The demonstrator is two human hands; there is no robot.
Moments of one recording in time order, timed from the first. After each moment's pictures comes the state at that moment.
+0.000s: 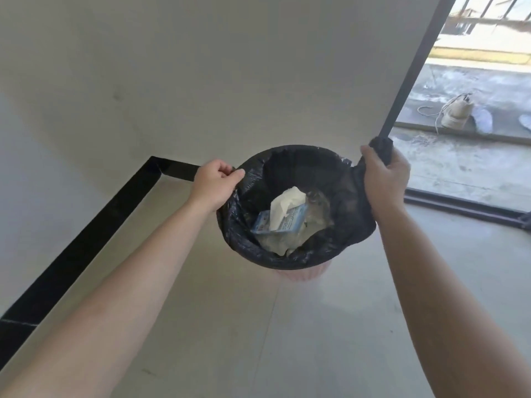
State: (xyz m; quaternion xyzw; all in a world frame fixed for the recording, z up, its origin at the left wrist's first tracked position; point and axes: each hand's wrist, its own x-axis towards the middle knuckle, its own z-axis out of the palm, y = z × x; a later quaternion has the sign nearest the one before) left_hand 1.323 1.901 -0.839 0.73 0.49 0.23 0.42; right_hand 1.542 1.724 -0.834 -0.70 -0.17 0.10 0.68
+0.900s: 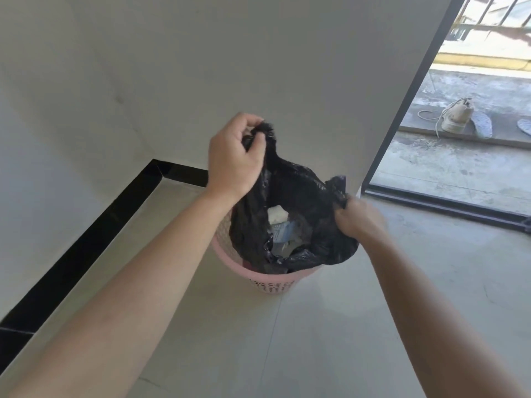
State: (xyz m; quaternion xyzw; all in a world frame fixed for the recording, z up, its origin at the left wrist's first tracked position) left_hand 1.345 1.877 -0.787 0.79 0.26 0.46 0.32; right_hand 1.518 1.730 -0.887 -0.93 -0.30 0.15 0.16
